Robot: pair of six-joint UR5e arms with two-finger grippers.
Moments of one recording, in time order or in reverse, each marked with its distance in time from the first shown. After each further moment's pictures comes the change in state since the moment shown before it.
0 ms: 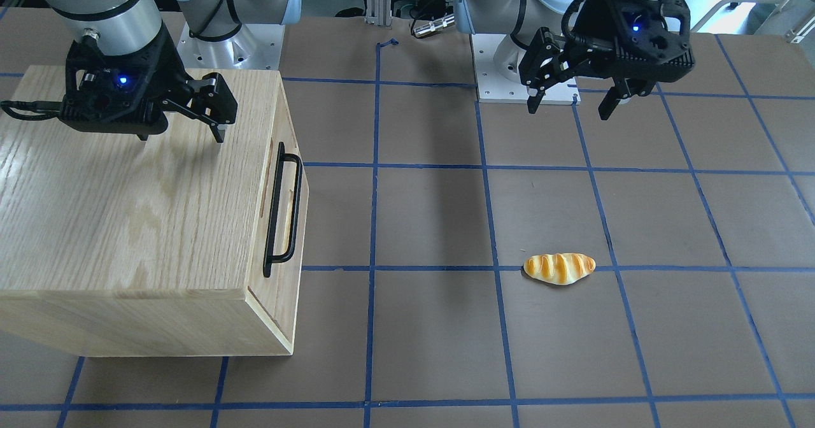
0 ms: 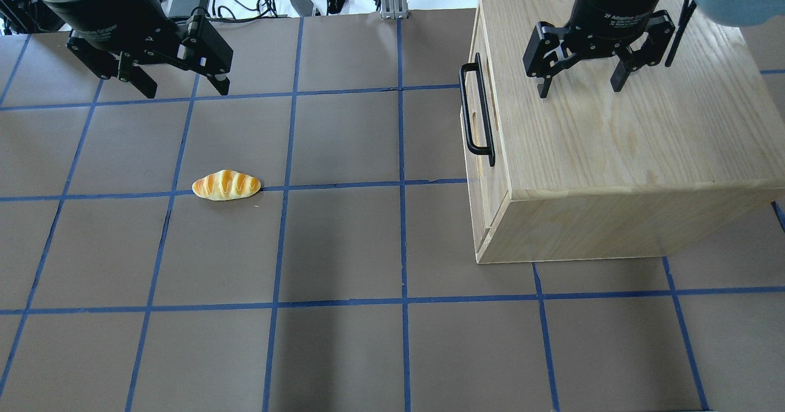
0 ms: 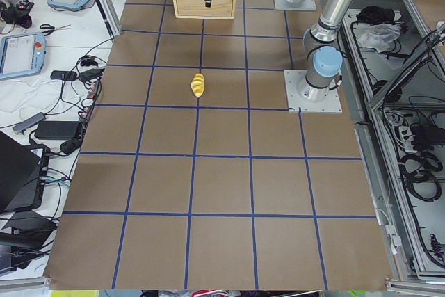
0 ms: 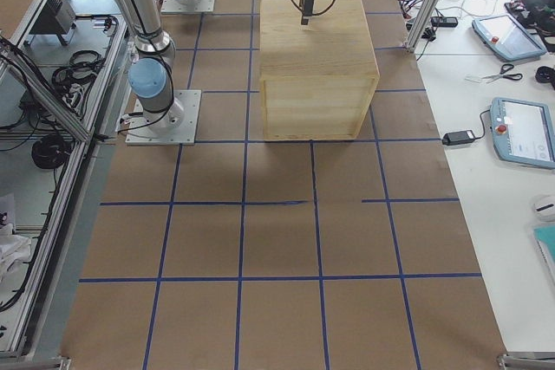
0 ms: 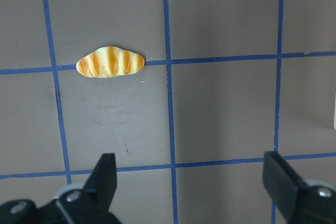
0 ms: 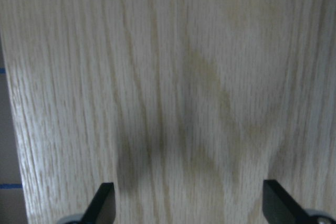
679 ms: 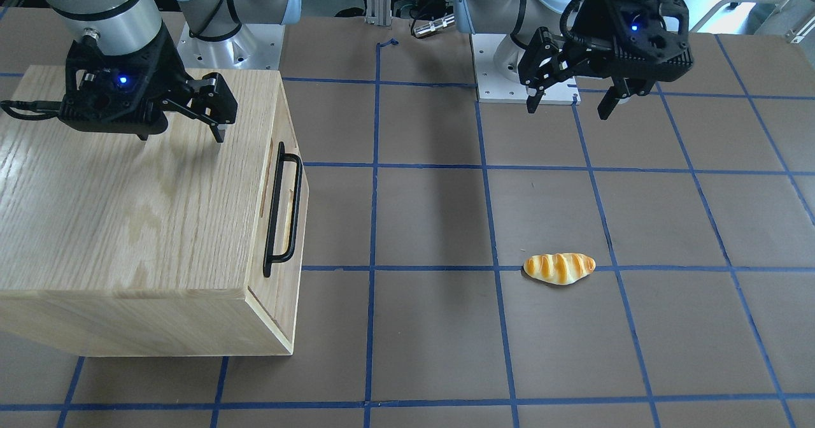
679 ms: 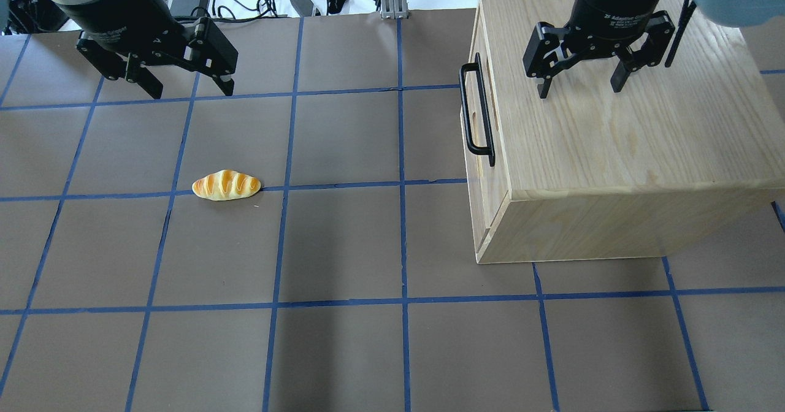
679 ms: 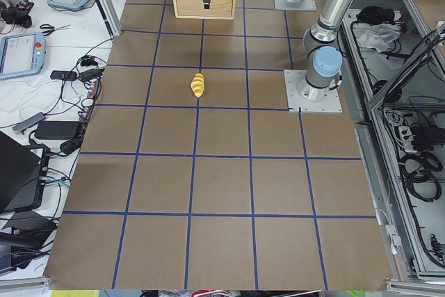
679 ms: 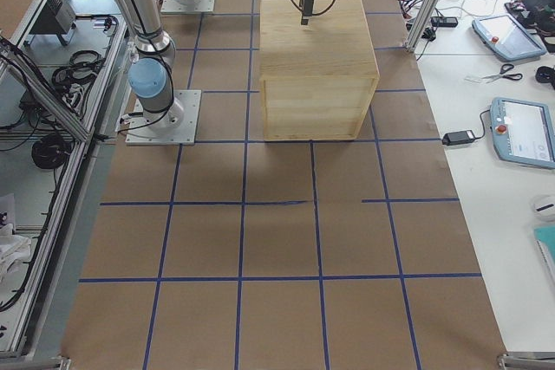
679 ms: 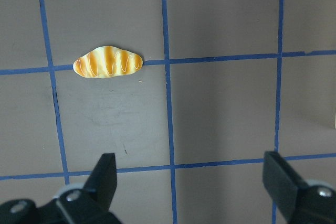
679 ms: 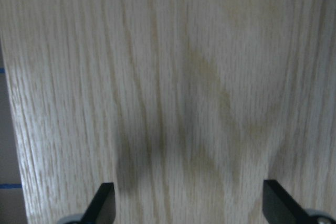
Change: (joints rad) left arm -0.001 -0.030 -0.005 0.024 0.001 -0.003; right arm 0.000 0.000 0.001 0.000 0.000 0.001
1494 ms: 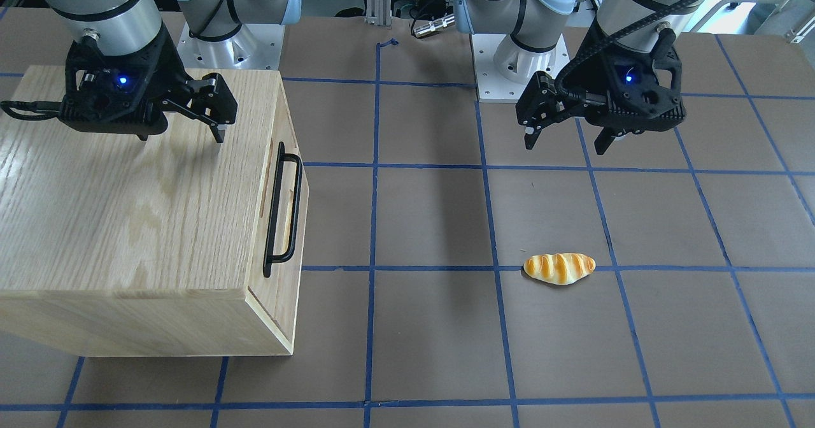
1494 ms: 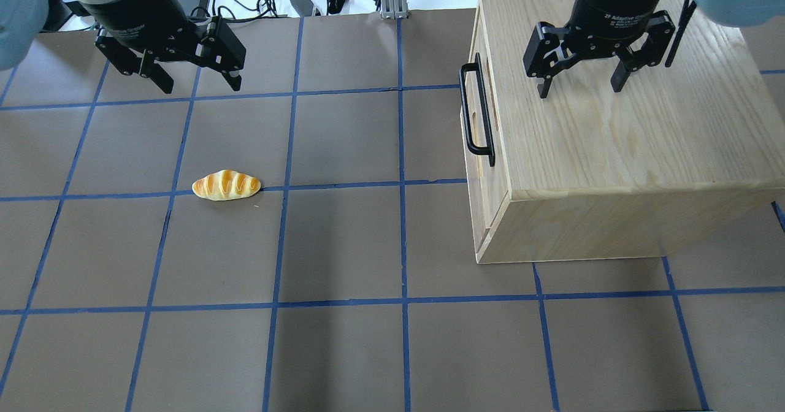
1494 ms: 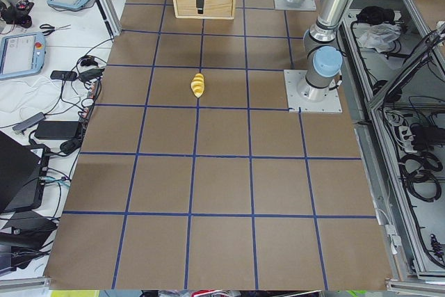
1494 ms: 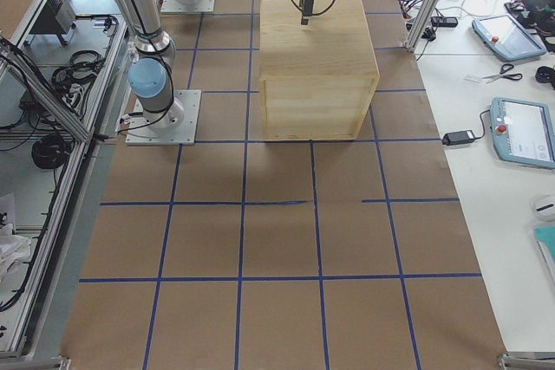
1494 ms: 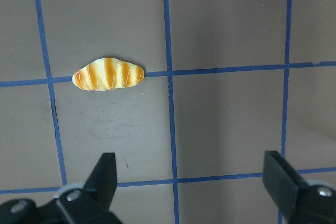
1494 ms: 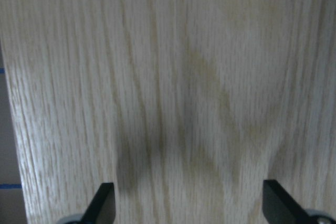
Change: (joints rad) left arm 0.000 -0.043 0.002 0.041 0.004 0.000; right arm 0.000 0.000 -0.001 0.000 0.000 0.000
